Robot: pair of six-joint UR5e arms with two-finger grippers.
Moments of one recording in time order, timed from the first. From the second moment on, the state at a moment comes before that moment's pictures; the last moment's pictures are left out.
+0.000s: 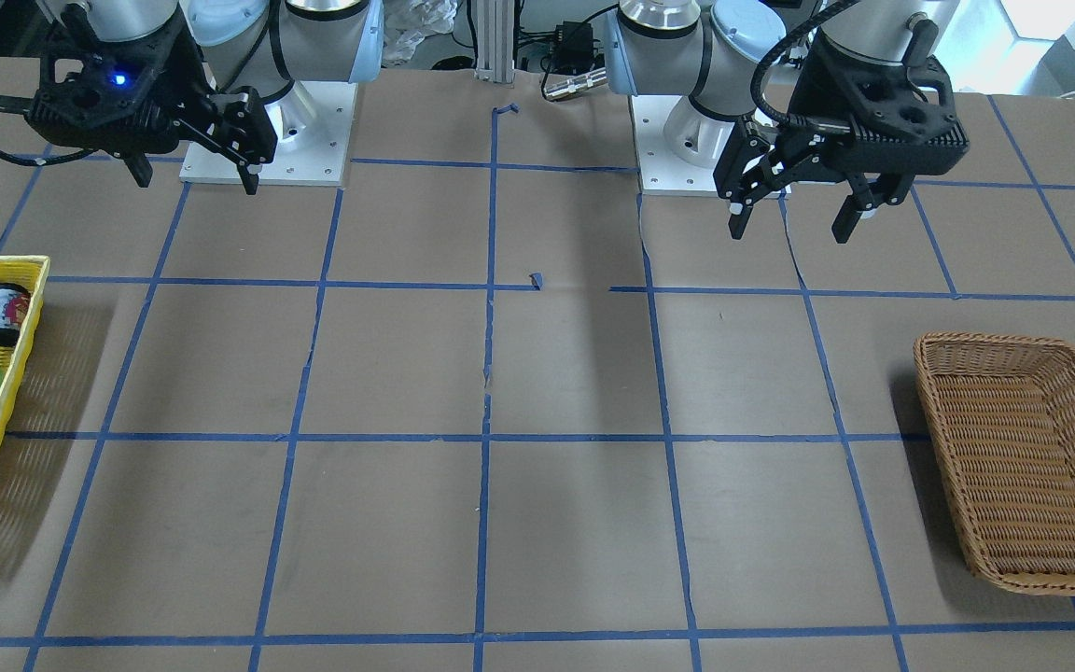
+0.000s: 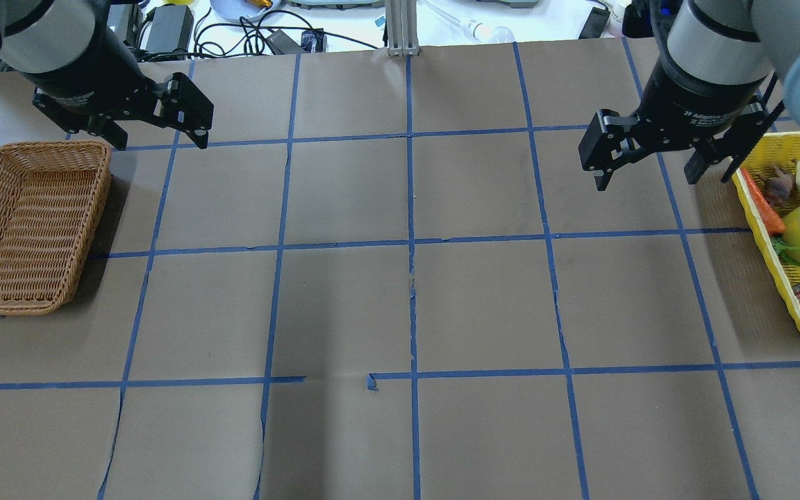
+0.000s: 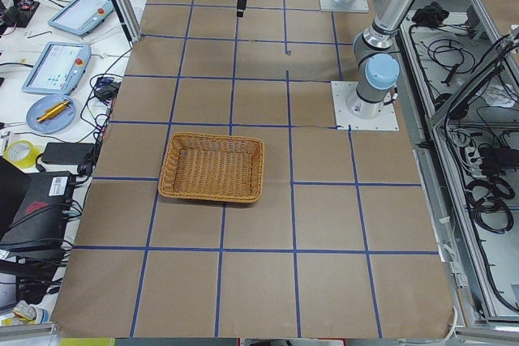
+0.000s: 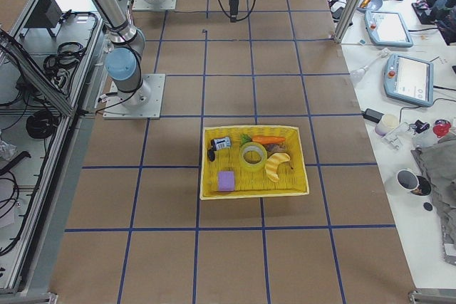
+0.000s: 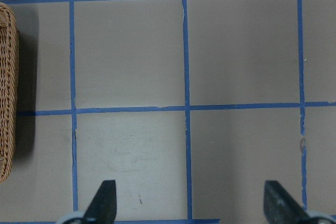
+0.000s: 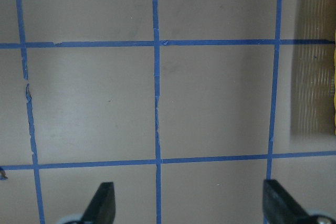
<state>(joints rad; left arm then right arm) -1.54 -1.50 -1.58 -1.46 1.57 0.06 1.58 -1.67 1.61 -1.50 -1.64 0.01</state>
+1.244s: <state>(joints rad) -1.54 -1.50 -1.59 -1.46 1.57 0.05 1.58 -1.67 1.62 -1.48 -1.64 0.02</state>
